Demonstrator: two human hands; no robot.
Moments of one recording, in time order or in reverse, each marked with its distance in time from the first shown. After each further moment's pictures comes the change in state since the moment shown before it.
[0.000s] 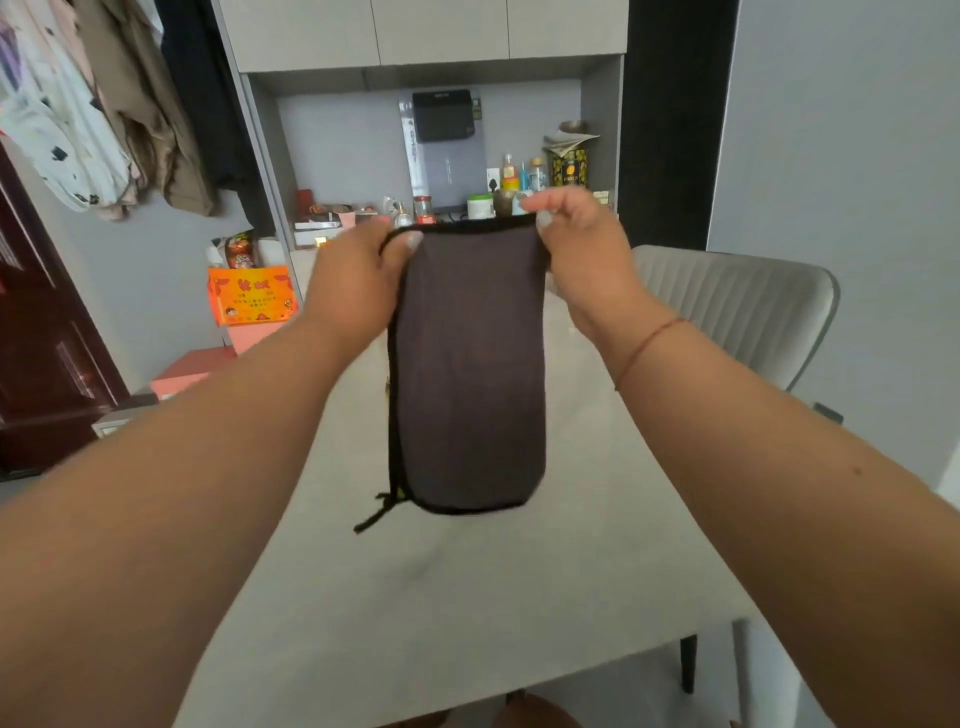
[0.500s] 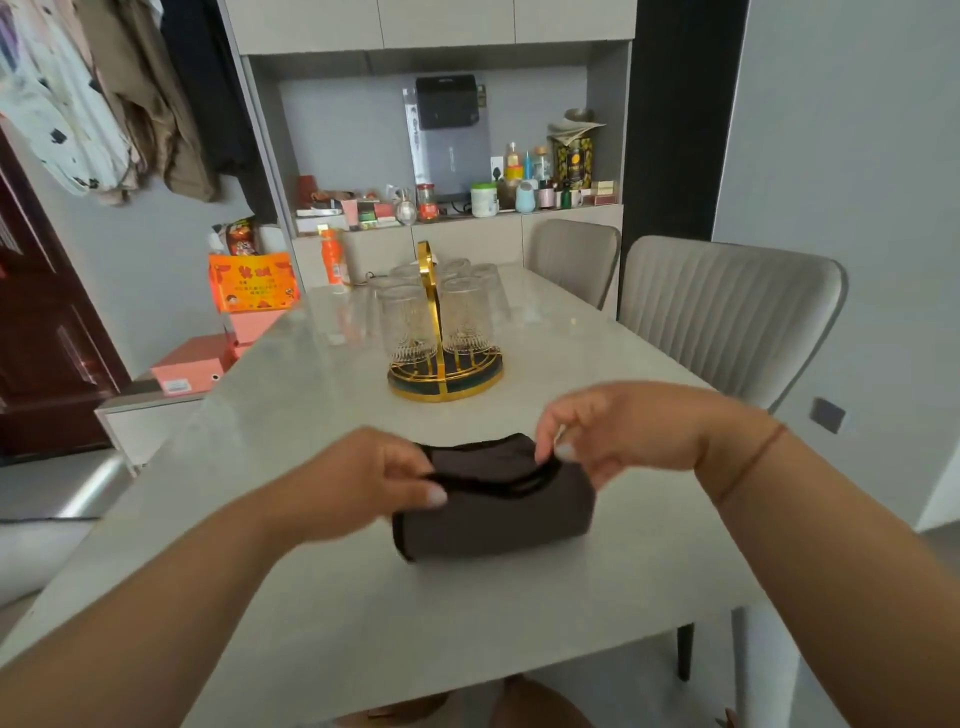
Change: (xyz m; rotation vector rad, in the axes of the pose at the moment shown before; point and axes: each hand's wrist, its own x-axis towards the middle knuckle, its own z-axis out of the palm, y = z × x) left_hand -0.135 -0.023 -0.013 -0.342 -0.876 -0.281; right_hand -0.080 0.054 -0.058 -0.229 -1.035 0.445
